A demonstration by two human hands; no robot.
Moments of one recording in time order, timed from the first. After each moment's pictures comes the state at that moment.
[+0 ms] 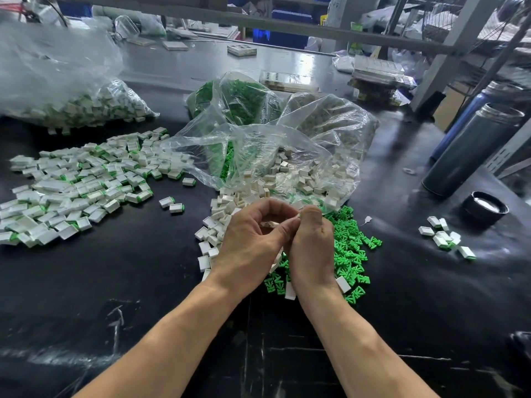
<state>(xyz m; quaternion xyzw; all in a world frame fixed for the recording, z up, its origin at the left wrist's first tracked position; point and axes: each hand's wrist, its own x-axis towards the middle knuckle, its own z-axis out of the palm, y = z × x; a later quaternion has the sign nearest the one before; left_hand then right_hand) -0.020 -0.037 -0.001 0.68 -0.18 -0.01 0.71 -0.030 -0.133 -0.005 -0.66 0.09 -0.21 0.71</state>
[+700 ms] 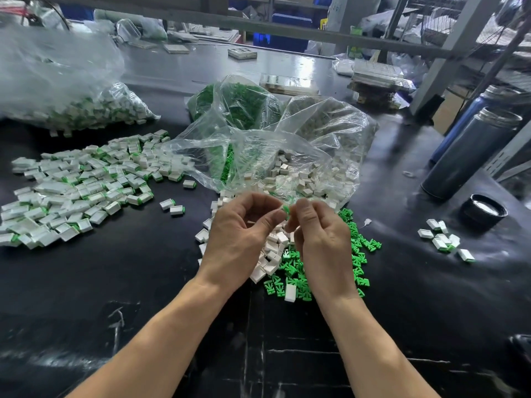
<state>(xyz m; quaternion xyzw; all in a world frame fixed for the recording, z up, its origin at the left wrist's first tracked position) -0.011 -0.023 0.002 0.69 -0.14 0.02 0.71 -0.041 -0.157 -0.005 -0.72 0.03 -0.21 0.66</state>
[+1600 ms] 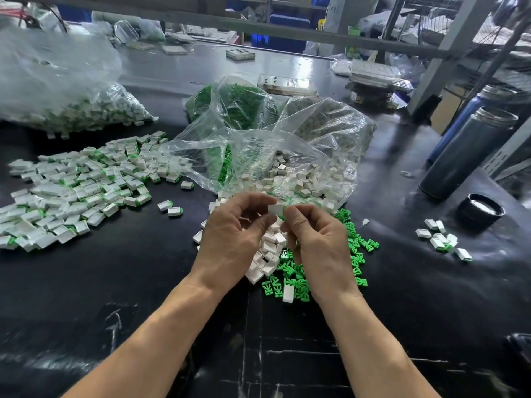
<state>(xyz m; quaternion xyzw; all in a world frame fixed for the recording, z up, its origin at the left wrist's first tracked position) -0.011 -0.019 0.005 0.75 -0.14 0.05 0.65 -0.040 -0.162 -0.003 -0.69 0.05 -0.14 0.71</state>
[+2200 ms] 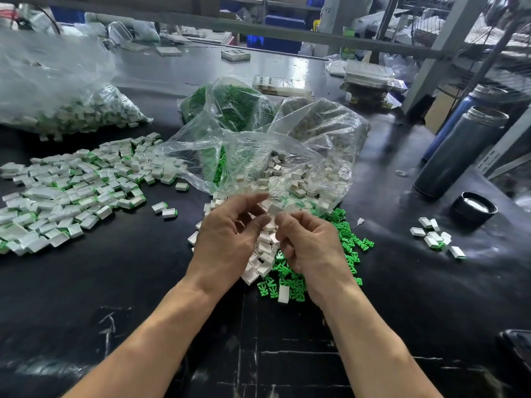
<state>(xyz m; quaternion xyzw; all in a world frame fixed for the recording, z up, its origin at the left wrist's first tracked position) -0.010 -0.017 0.000 0.77 -0.15 0.08 0.62 -0.041 -0.166 0.001 -0.66 0.09 -0.05 0.74</state>
